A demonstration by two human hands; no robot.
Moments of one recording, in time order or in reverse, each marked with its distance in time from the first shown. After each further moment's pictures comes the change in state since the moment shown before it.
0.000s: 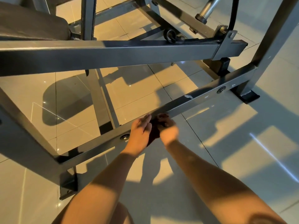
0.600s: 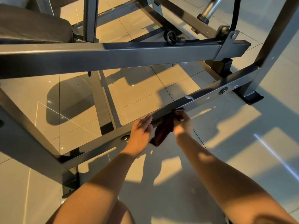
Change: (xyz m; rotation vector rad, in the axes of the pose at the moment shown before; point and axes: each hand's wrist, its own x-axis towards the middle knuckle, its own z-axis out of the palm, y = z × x) left_hand 0.000 0.006 0.003 -0.063 0.010 -0.027; right_hand 0.026 -0.009 -0.036 0.075 0.145 0.134
